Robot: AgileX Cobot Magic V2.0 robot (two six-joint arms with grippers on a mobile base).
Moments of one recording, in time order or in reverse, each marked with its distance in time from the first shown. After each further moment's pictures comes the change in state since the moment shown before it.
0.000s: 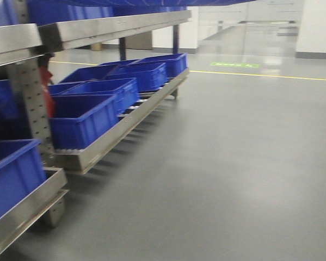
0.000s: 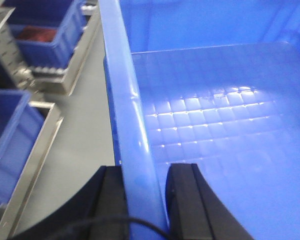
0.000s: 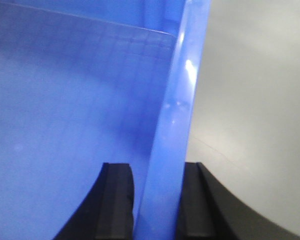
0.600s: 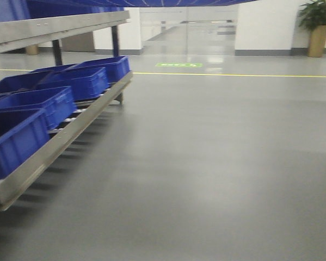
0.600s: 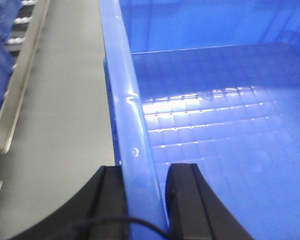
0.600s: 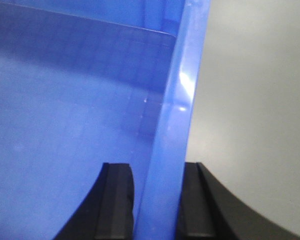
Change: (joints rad) left arm 0.000 0.000 0.000 0.000 0.000 0.000; right arm 0.000 0.000 0.000 0.000 0.000 0.000
